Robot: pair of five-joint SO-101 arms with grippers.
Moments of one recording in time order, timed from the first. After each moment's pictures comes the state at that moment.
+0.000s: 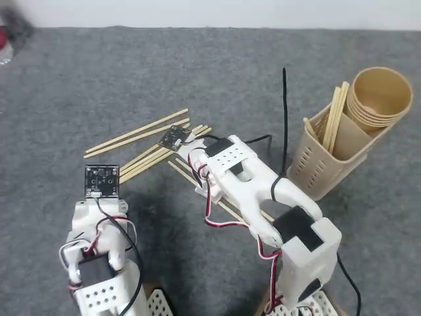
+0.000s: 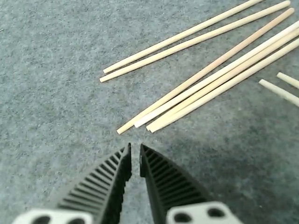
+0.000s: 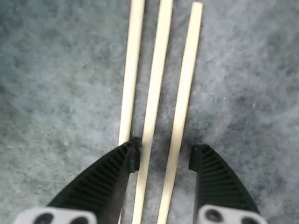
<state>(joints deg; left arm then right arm) -24.0 -103.2 96.1 65.8 -12.7 -38.7 16.0 17.8 59.8 23.2</state>
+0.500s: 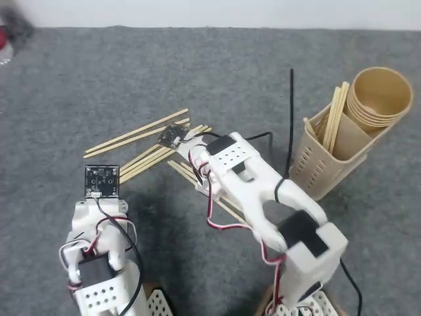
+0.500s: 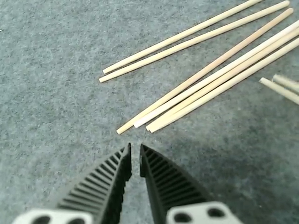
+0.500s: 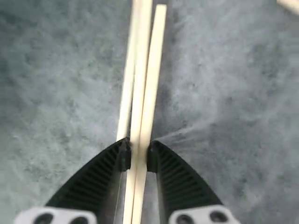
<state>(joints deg) -23.9 -103.2 96.1 65.8 -12.7 -38.3 10.5 17.3 62.4 25.9</state>
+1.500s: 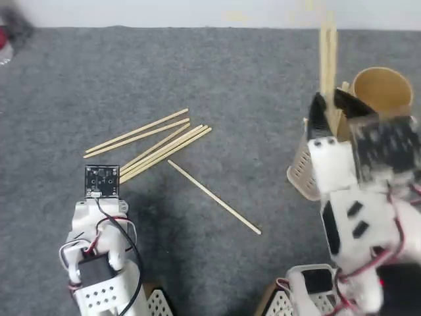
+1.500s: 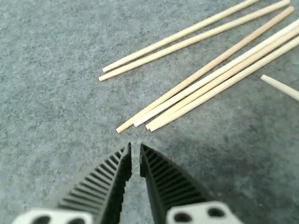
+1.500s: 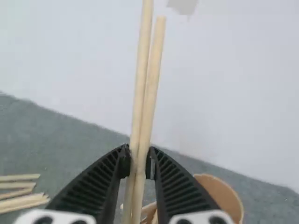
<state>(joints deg) -23.9 -103.2 96.2 65.8 -12.7 -7.6 -59.6 7.6 67.8 14.6</state>
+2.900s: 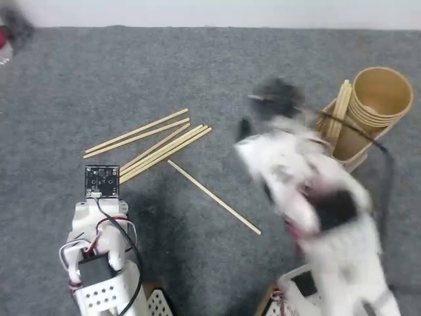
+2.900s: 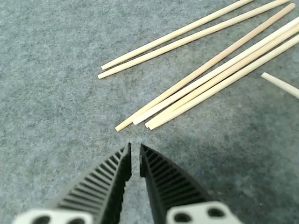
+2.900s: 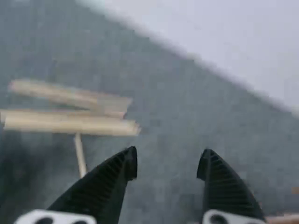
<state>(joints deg) -24.0 -103.2 96.7 65.8 -12.7 -30.1 -40.6 22.9 64.9 13.0</state>
